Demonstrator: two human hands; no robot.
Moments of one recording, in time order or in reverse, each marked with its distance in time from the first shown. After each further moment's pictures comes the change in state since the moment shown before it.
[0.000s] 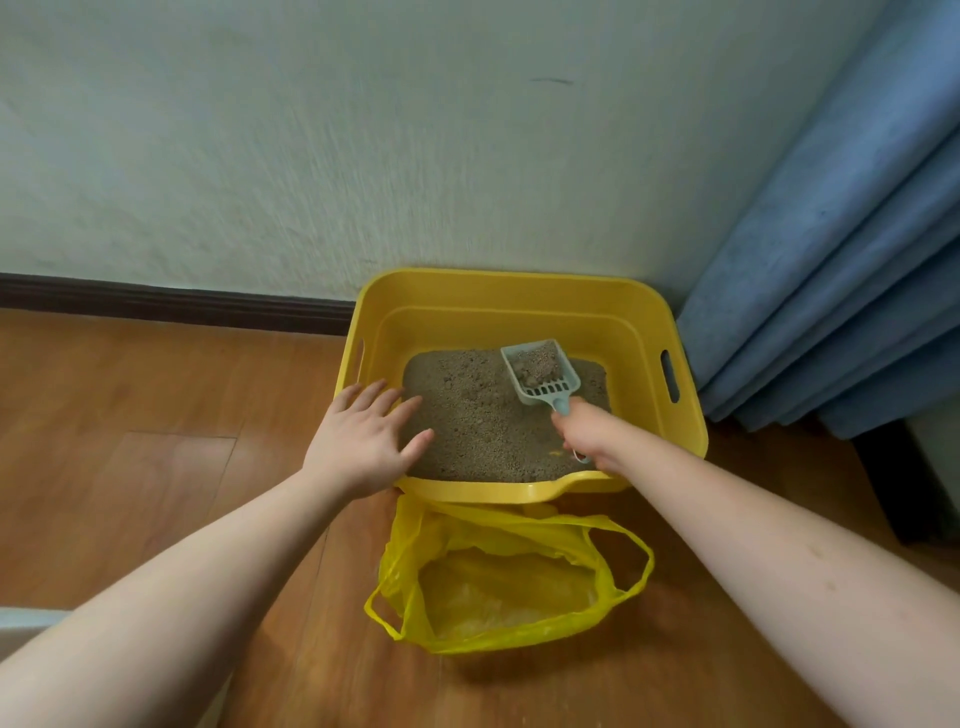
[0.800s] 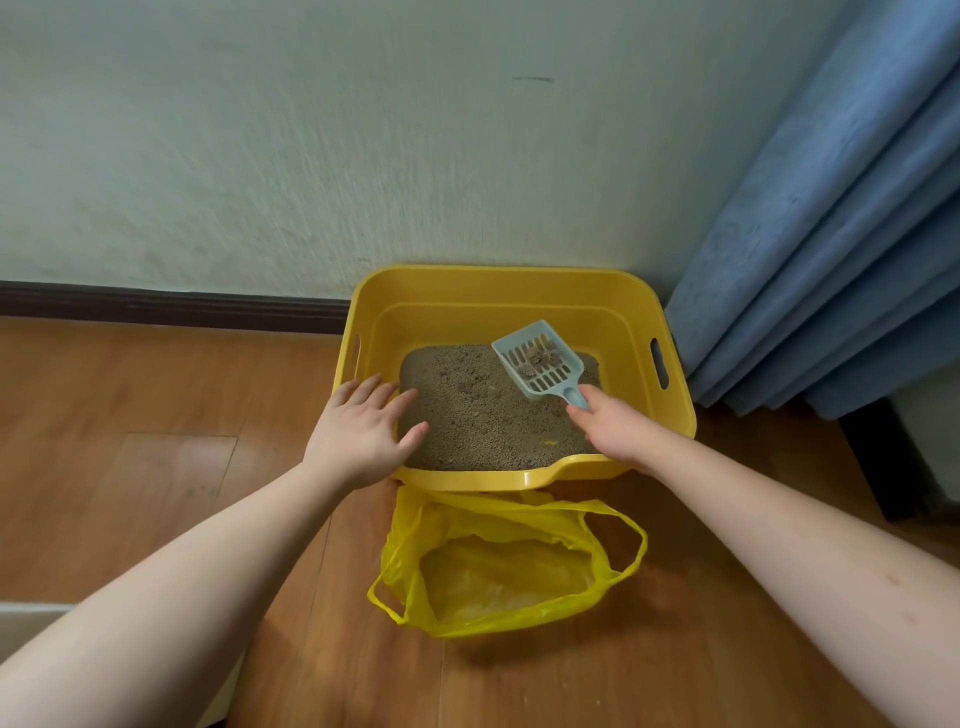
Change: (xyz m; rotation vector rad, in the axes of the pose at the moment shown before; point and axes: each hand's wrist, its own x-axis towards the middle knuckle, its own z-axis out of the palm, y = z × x) left_hand -0.002 -0.004 -0.003 0.011 0.004 -0.004; right_hand -0.044 0.008 -0.032 -0.244 0.021 -0.230
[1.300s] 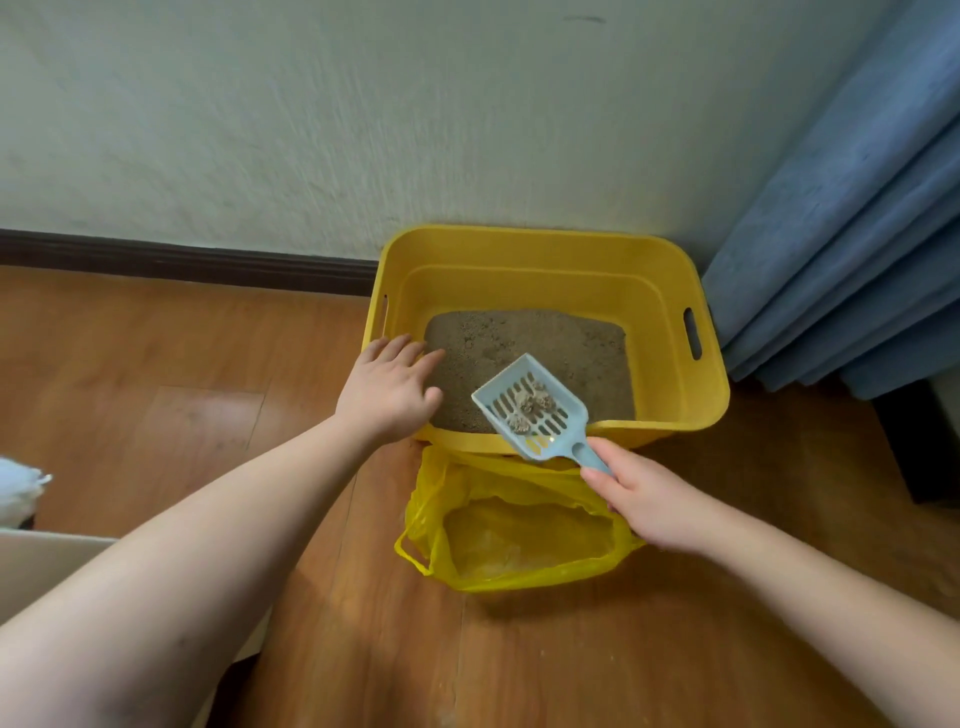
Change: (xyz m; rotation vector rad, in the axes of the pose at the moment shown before) left_hand 0.002 -0.002 -0.002 -0.035 -0.013 0.017; right_hand -0.097 0.004 0.038 -0.064 -0.176 -0.245
